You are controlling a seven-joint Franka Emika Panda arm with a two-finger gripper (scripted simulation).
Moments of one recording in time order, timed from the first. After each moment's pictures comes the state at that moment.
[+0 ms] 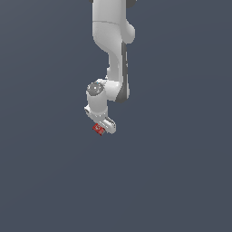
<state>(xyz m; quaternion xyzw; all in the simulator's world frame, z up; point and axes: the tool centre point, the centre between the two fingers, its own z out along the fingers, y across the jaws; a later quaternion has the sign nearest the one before) -0.086 -0.084 0.016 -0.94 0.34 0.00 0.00</state>
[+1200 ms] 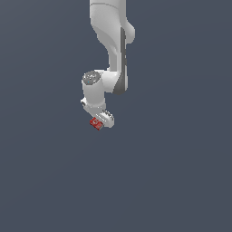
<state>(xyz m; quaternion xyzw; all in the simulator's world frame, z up) -0.093 -0.094 0.062 -0.94 0.34 0.00 0.00</state>
